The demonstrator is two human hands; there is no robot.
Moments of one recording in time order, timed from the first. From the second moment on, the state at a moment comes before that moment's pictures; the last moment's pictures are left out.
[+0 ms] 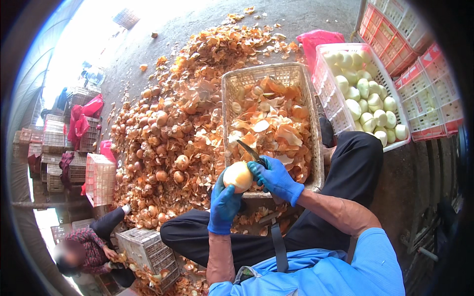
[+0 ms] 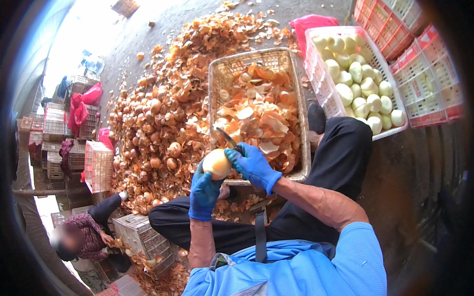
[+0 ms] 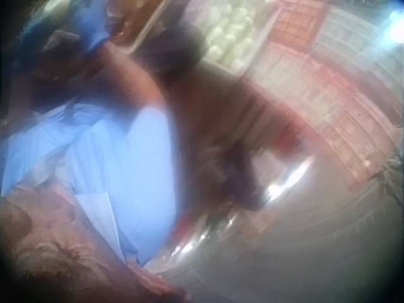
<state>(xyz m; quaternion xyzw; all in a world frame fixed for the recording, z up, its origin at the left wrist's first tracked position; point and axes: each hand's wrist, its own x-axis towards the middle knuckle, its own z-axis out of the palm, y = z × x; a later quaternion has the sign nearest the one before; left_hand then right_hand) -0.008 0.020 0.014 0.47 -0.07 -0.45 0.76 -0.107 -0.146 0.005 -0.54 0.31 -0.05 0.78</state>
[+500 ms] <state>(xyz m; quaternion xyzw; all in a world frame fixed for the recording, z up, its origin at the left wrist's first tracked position) -0.007 0.039 0.009 0.46 -0.05 -0.44 0.77 -0.109 -0.138 0.014 -0.61 0.28 -0.03 0.75</state>
